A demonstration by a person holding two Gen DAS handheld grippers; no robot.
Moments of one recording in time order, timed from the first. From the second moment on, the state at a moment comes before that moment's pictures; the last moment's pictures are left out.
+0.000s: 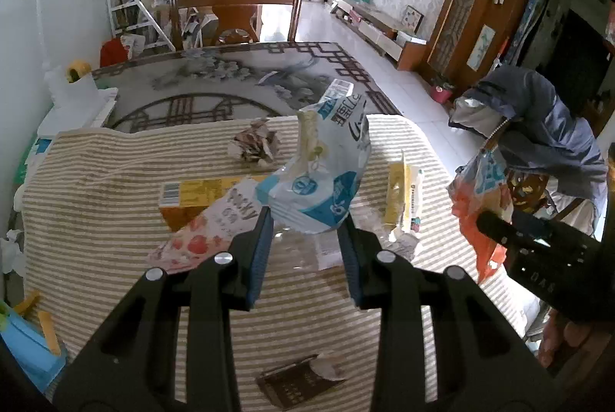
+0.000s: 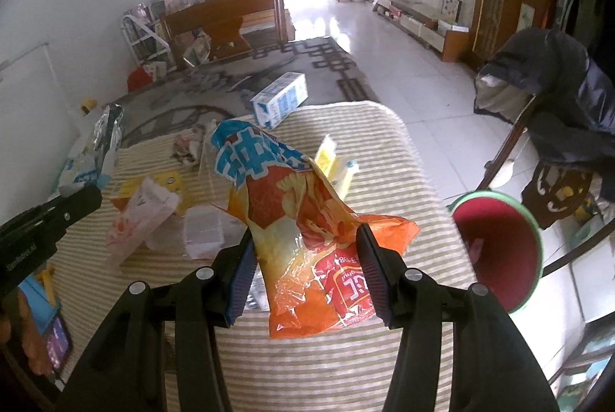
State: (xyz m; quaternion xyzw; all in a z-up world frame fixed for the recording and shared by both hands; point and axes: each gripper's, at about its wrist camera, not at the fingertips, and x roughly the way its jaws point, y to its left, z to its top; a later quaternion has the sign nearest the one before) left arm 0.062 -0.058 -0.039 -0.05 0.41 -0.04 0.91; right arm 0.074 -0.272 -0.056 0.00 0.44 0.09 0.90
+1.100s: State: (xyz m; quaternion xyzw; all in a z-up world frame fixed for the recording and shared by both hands) left arm 0.117 -0.267 -0.037 -0.01 0.42 -0.14 0.90; right arm 0.106 -0.467 -0.057 0.04 0.42 0.01 0.90
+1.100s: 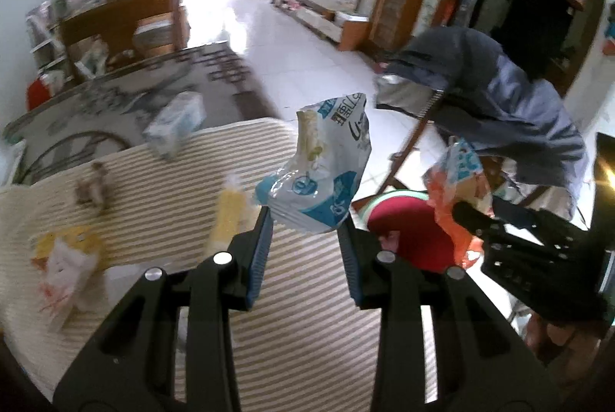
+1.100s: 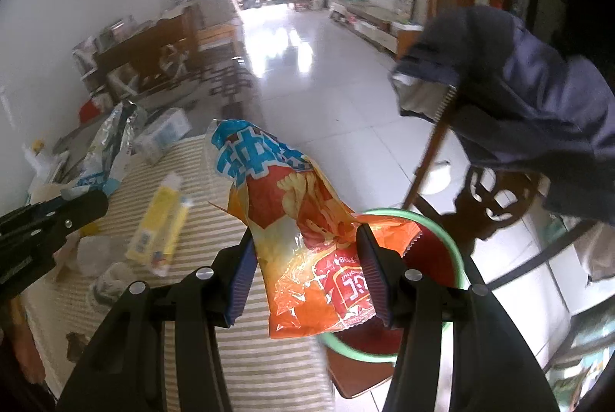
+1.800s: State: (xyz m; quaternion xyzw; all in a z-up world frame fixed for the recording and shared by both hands) left arm 0.152 -0.406 -0.076 0.02 0.46 -0.22 0.86; right arm 0.094 -0.583 -0.079 0.15 0.43 -0.04 0.89
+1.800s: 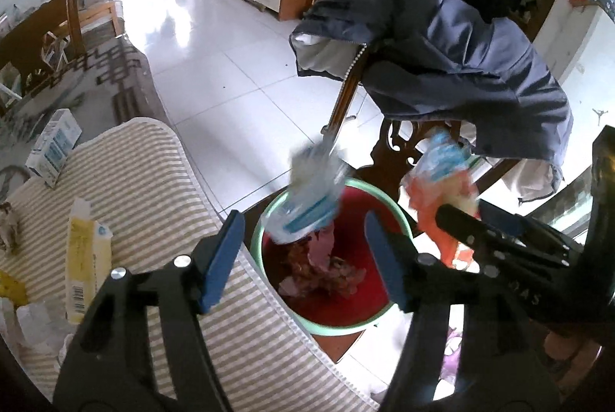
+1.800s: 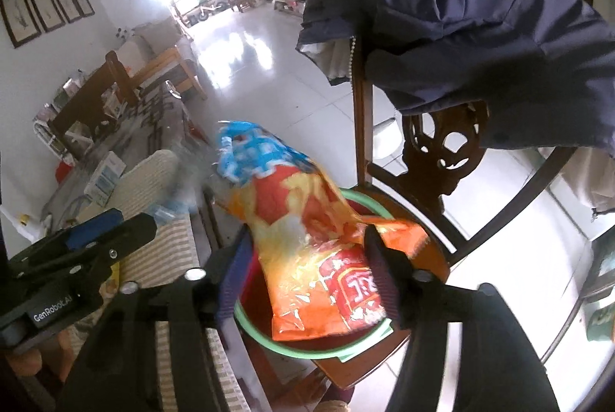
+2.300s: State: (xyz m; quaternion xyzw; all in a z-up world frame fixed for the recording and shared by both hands) left arm 0.137 -0.363 -0.059 0.01 0.44 -0.19 0.88; right arm 0.095 -0.565 -0.068 0.15 0.41 -0.03 0.90
